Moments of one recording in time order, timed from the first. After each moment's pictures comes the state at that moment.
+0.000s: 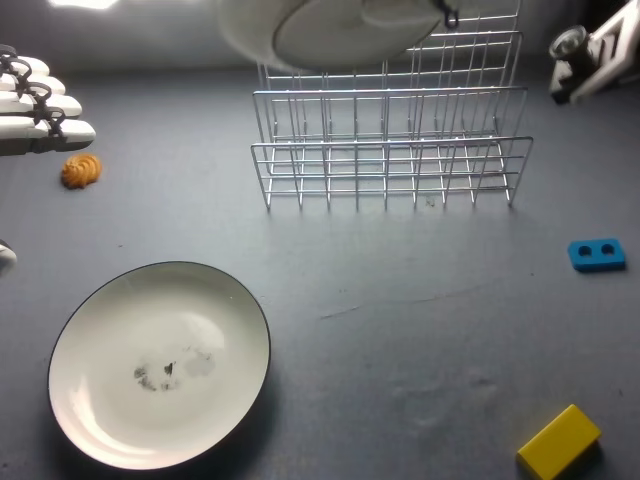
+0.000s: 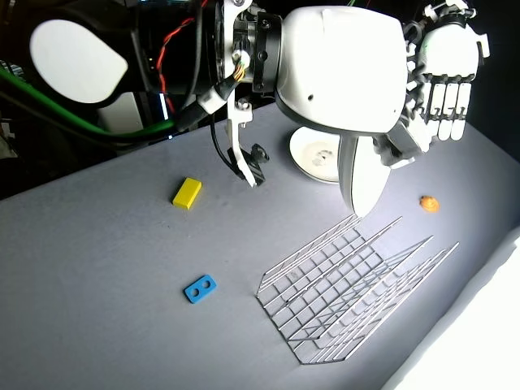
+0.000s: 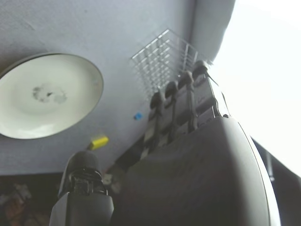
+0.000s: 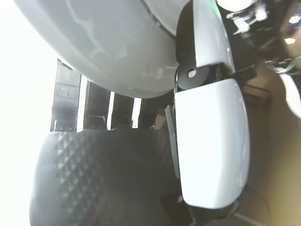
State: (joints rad) left arm 0.67 -0.60 1.24 1.19 -0.70 0.05; right arm -0.02 -1.03 1.04 -0.21 0.35 -0.46
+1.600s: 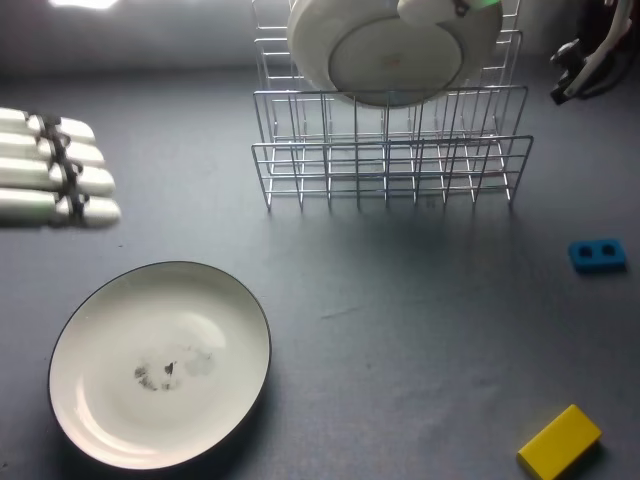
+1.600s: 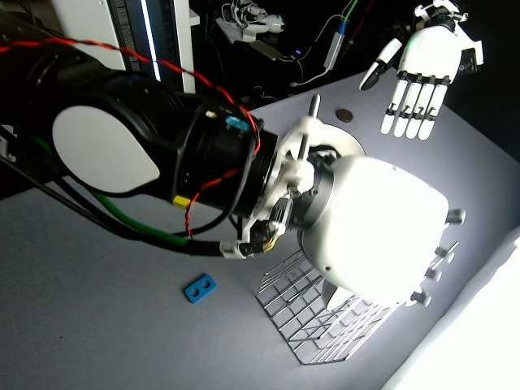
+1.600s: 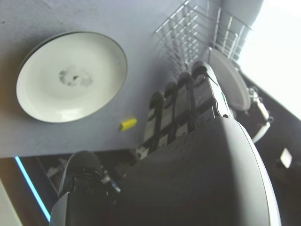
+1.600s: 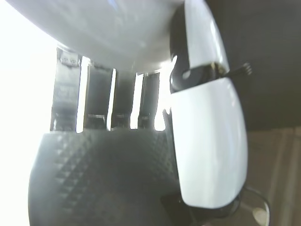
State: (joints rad) left arm 0.72 -0.63 1.27 1.37 -0.91 0.05; right arm -0.05 -1.21 1.40 -0.28 0.13 -0.13
